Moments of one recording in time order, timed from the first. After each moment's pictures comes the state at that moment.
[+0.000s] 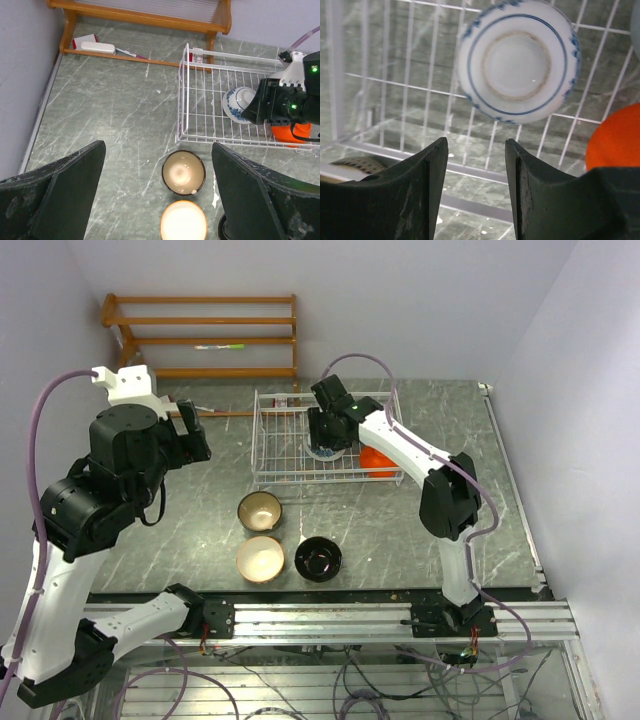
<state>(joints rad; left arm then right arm) -0.56 0.99 1.69 -1.09 -0.57 -0.36 0.64 2.09 1.90 -0.73 0.09 0.42</state>
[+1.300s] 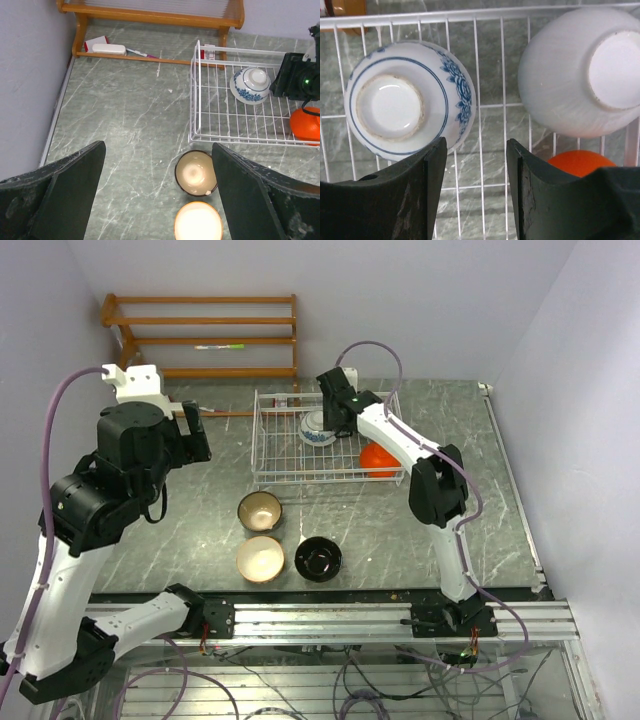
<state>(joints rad) -0.56 1.00 1.68 -1.09 -0.59 -0.30 0.58 2.26 2.04 -0.69 0.41 0.41</state>
